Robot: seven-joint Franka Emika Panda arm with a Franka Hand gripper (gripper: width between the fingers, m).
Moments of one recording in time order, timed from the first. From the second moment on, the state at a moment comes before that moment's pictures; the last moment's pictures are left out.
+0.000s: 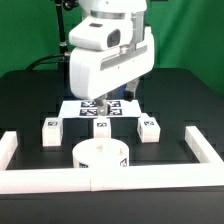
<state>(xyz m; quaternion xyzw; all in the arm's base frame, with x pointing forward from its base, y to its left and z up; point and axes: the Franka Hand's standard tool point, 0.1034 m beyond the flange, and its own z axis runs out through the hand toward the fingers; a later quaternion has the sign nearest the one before) 0.568 -0.016 0.083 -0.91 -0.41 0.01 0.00</state>
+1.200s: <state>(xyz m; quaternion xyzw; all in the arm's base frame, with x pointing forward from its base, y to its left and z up) 0.572 -0.021 0.022 -0.91 -0.42 0.00 0.01</state>
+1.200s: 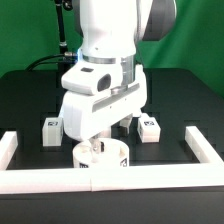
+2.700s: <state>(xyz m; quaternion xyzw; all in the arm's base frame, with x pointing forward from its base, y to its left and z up) 0.570 -0.013 0.012 -0.91 -0.41 0.00 0.01</state>
